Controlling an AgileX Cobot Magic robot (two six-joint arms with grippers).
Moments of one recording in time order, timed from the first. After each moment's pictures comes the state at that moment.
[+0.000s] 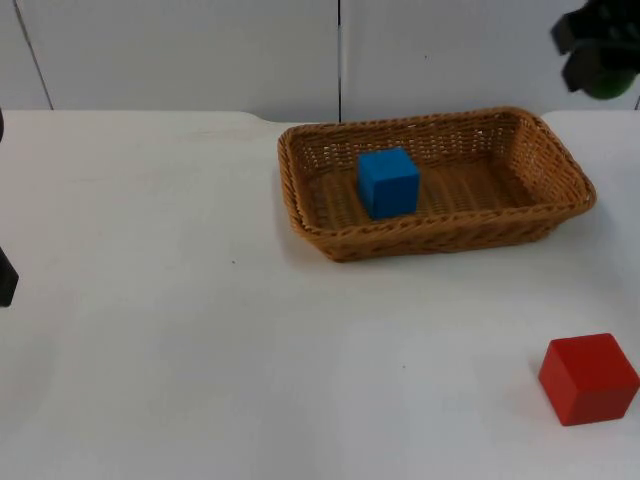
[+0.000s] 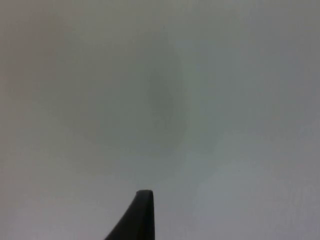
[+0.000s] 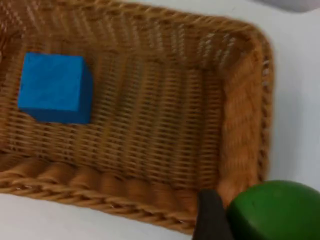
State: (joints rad) right arm 0.28 1.84 -1.42 -0.05 0.62 -0.04; left arm 0.00 1.19 -0.66 -0.22 0.77 0.16
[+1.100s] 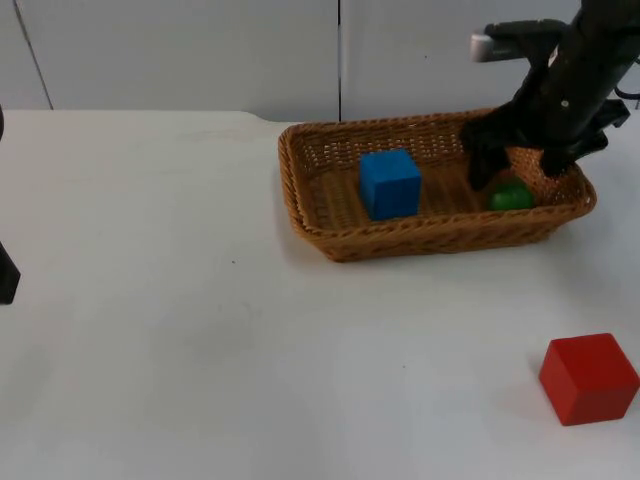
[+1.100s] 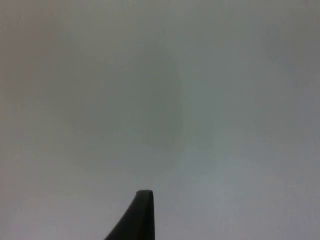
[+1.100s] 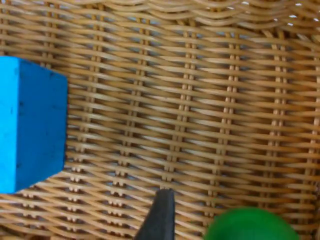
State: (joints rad) right arm 0.28 2.31 -1.80 0.03 0.73 -0.04; left arm 0.00 1.19 -0.66 -0.22 0.76 0.16
